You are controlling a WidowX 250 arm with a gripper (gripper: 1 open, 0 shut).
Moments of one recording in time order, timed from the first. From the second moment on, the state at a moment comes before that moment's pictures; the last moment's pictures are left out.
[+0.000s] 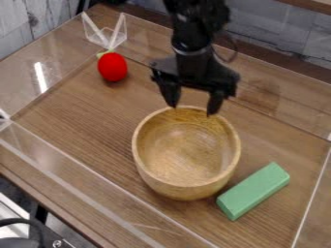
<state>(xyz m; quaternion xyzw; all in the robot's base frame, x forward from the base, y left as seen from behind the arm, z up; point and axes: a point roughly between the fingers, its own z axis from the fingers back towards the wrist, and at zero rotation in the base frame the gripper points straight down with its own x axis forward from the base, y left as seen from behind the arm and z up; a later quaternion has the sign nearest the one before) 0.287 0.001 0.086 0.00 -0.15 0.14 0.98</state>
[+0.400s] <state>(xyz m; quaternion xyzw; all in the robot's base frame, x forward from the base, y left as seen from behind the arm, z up) 0.302 0.043 0.090 0.01 -0.16 0.17 0.97</state>
